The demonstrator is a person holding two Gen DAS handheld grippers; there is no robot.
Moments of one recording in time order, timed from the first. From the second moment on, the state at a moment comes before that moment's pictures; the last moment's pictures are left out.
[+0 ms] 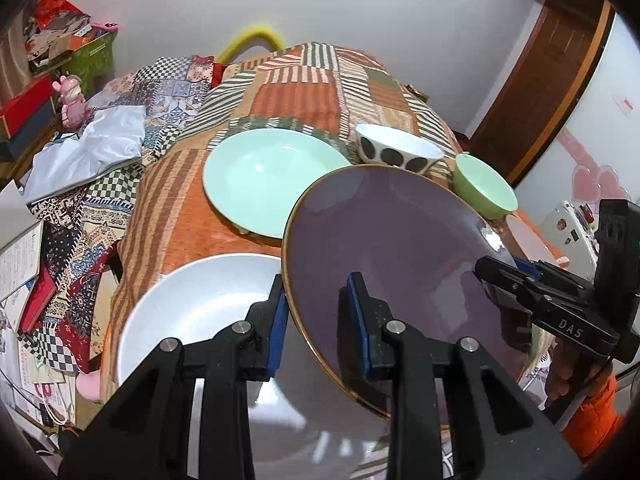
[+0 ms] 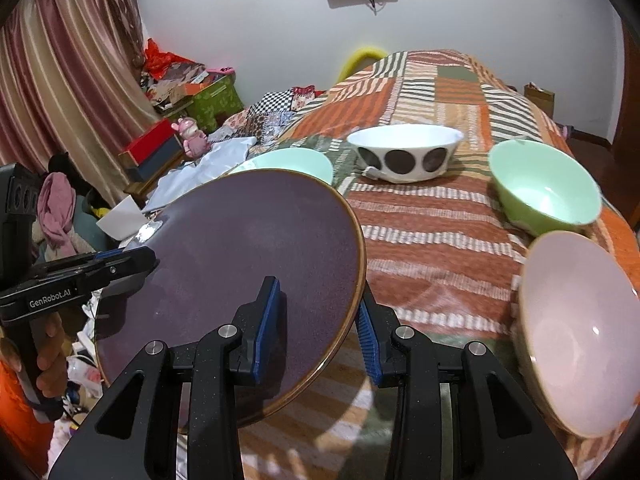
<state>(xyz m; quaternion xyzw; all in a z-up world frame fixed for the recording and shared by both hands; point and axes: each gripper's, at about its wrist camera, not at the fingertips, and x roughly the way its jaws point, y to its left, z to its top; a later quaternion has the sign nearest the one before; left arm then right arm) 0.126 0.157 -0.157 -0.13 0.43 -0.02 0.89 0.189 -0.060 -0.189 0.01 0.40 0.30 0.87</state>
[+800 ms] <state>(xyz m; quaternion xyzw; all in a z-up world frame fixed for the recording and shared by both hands) 0.128 0.083 -0.177 -0.10 0.46 -0.06 0.88 0.163 -0.129 -0.210 0.04 0.42 0.24 0.88</state>
